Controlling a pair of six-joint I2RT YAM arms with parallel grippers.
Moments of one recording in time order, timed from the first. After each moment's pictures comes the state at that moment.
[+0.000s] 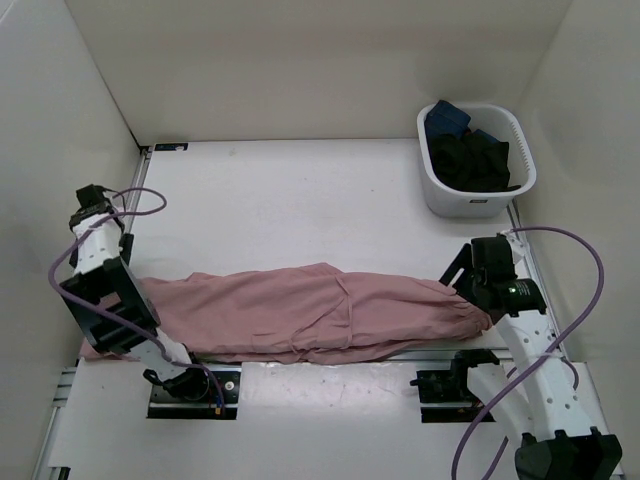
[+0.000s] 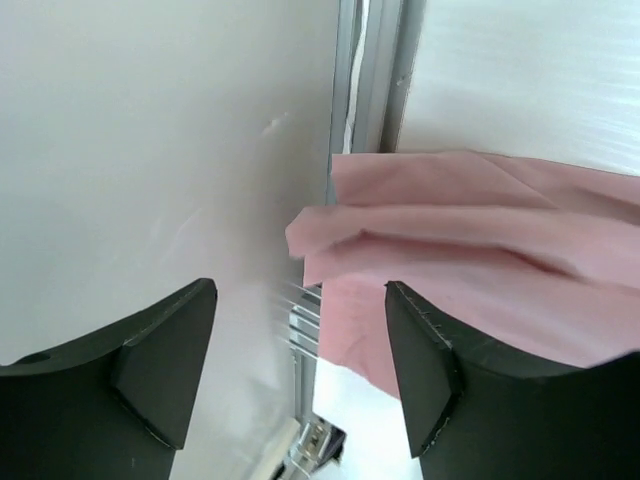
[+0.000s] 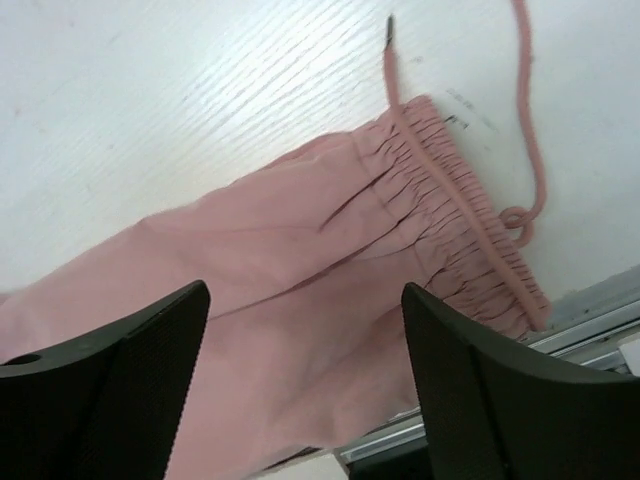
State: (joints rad) left arm 0.53 1.61 1.20 -0.76 -0.43 0.62; right arm 0.14 0.76 0.71 -0.91 0.24 0.64
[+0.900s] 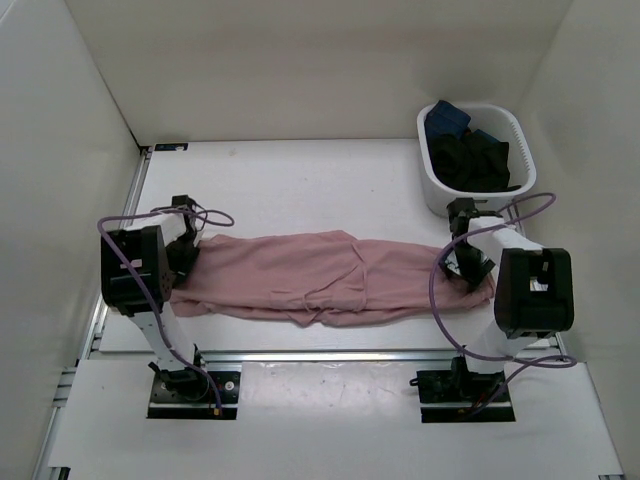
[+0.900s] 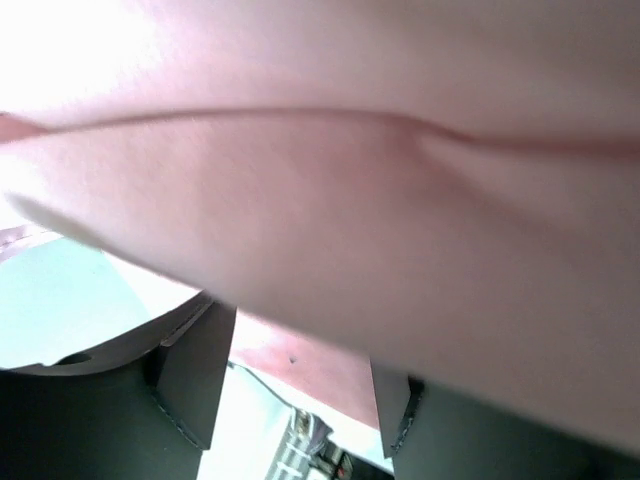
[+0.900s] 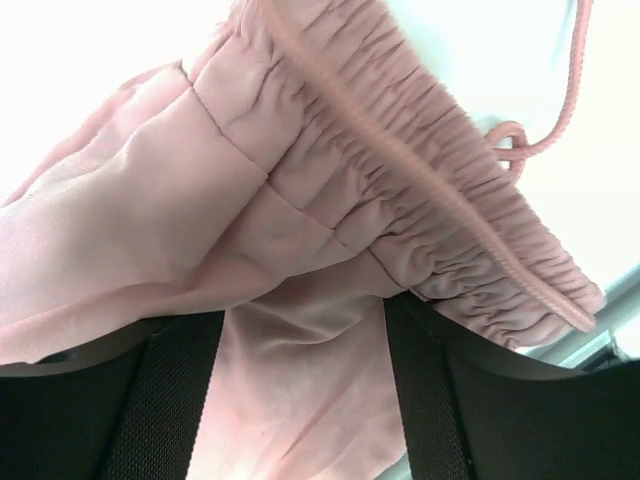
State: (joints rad) left arm 0.13 1.80 1.04 -0.76 -0.48 0.40; right arm 0.06 1.60 0.93 -0.85 0.36 0.78
